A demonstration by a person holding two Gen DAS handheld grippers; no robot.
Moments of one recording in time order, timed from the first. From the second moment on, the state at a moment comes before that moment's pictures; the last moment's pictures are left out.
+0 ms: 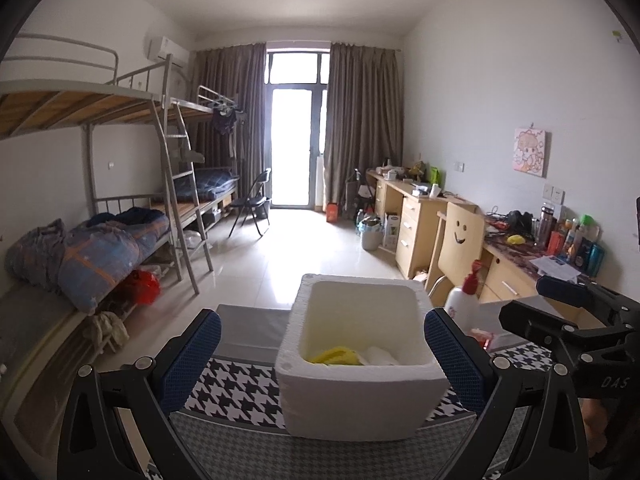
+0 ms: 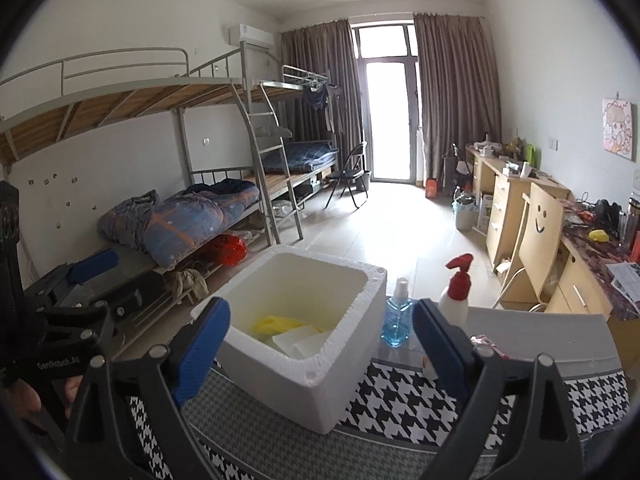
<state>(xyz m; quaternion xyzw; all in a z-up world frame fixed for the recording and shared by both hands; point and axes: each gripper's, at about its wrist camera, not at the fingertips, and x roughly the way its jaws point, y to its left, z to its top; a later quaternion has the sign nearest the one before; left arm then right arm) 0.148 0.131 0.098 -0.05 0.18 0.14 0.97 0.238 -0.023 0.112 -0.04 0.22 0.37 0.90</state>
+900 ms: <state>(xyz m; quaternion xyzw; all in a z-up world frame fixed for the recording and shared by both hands) 0.092 0.063 0.100 0.00 0.15 0.07 0.99 0.174 -0.096 0.115 -0.02 0.16 0.35 0.92</state>
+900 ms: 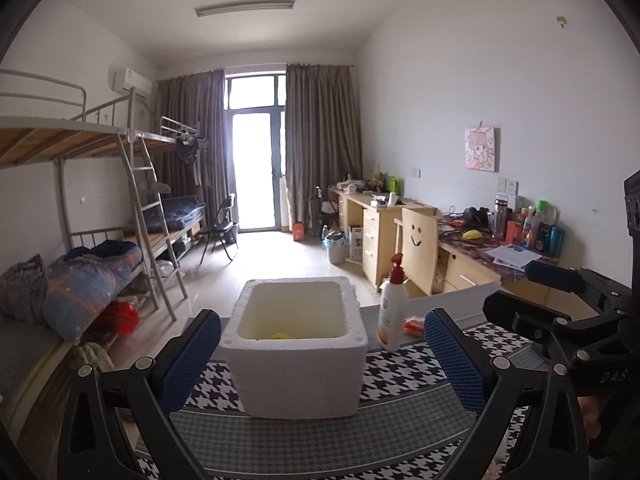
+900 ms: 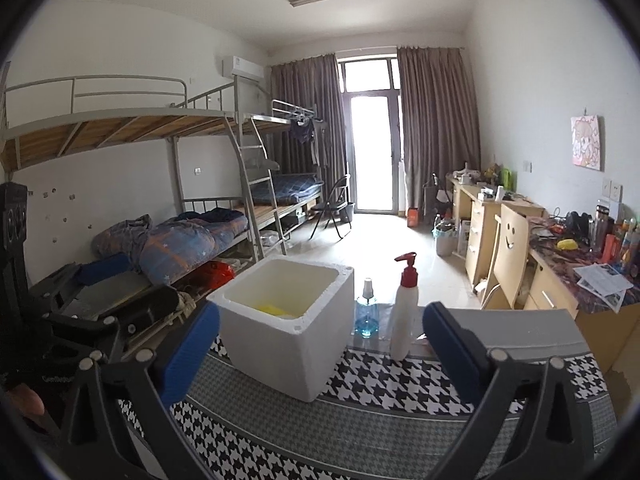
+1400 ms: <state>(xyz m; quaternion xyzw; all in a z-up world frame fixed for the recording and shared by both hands) 0.084 0.046 0.091 0.00 0.15 0.05 0.99 0.160 -0.125 0.112 0.00 0.15 0.33 0.93</state>
